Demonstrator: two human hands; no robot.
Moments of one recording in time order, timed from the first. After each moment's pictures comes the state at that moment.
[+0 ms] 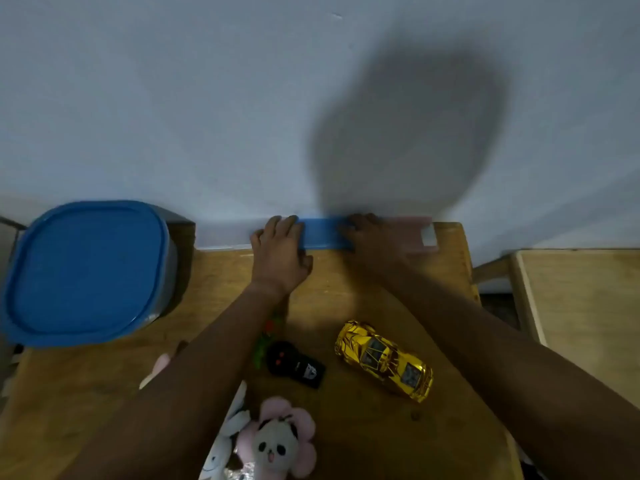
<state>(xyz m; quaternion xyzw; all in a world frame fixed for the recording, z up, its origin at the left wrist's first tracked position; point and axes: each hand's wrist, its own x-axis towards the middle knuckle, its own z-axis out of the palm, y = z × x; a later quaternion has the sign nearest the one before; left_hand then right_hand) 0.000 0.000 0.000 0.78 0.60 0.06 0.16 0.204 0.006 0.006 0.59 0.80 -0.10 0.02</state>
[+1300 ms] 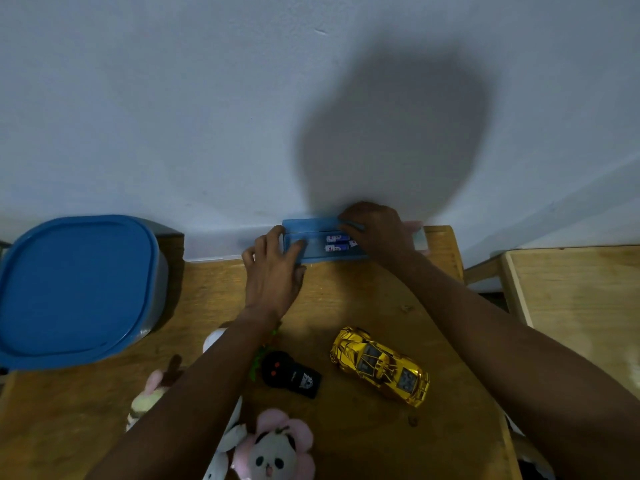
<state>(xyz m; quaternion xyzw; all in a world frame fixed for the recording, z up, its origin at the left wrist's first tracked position) 0.001 -0.019 -0.001 0.79 0.60 0.10 0.08 0.227 0.023 0.041 0.60 0.77 -0.14 -0.17</state>
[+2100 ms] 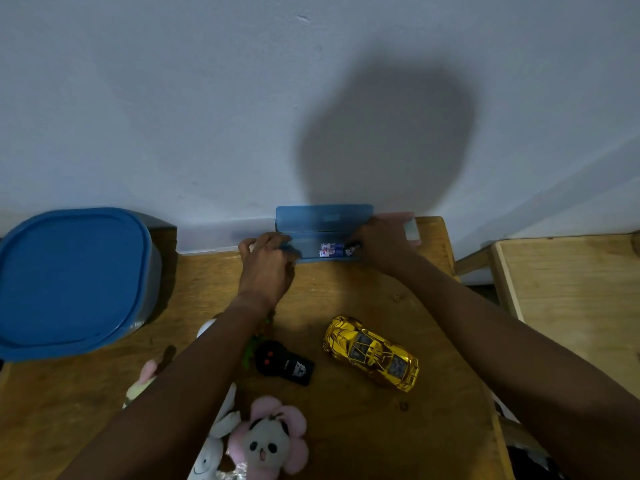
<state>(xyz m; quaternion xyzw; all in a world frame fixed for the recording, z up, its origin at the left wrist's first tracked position) -0.002 -0.016 0.002 0.81 0.57 0.03 0.12 0.241 0.005 0.018 0.63 0.75 -0.09 0.17</state>
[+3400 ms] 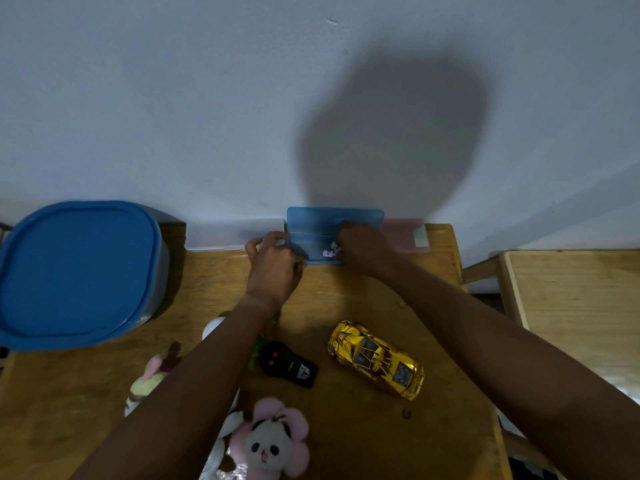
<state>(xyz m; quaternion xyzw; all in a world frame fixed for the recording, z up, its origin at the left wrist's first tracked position) -0.001 -0.016 0.002 0.80 0.58 0.05 0.12 0.200 0.021 0.014 0.59 0.78 -0.16 0.11</state>
